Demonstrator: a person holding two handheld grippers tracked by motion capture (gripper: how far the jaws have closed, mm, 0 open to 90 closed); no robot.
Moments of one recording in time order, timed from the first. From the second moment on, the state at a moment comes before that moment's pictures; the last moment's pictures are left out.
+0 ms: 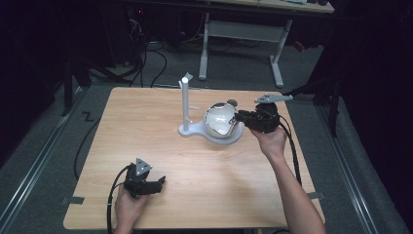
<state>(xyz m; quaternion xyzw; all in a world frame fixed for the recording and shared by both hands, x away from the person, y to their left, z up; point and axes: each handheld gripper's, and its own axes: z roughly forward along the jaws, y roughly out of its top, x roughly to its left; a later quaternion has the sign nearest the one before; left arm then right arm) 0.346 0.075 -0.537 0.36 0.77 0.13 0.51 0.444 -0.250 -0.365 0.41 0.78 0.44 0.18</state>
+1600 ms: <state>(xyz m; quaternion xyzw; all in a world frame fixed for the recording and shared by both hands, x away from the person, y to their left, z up) 0.346 0.075 -0.536 0.36 0.77 0.13 0.51 0.517 -0.226 -0.442 0.47 0.78 0.38 0.15</state>
